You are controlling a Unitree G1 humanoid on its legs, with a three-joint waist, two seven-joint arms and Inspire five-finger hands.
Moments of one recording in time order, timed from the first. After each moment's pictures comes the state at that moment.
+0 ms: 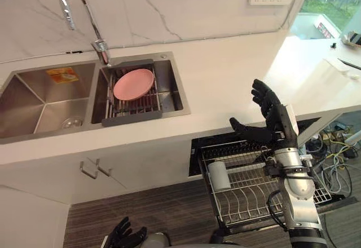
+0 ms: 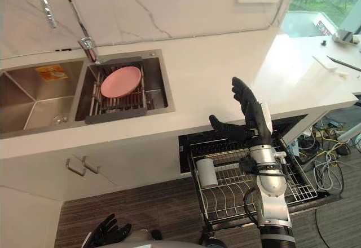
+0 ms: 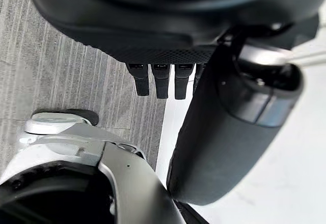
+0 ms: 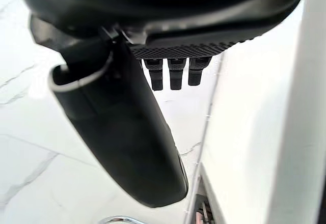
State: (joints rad) left arm 0.30 0.10 0.18 0.99 -0.20 -0.34 -0.15; right arm 0.03 -0.23 -0.19 0.01 0.08 -0.37 0.10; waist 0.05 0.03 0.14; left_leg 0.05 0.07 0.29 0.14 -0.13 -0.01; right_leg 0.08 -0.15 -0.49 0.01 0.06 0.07
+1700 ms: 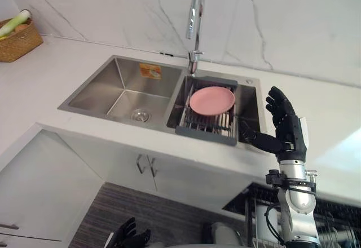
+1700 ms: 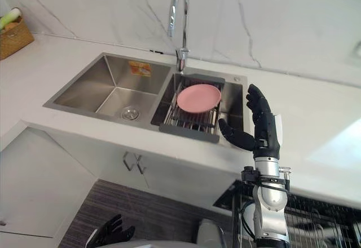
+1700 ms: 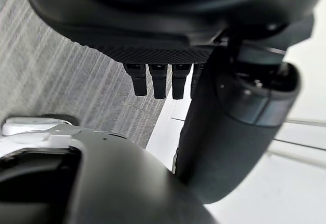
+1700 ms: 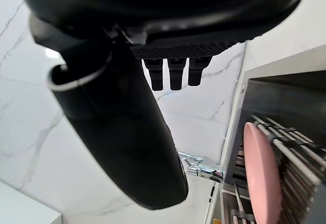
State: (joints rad) left arm 0.30 0.14 0.12 0.99 -0.14 -0.31 -0.14; right arm 0.13 -0.17 -0.21 -0.02 0.10 -0.44 0.04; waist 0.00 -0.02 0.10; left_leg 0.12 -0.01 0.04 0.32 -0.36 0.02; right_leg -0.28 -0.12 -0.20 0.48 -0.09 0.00
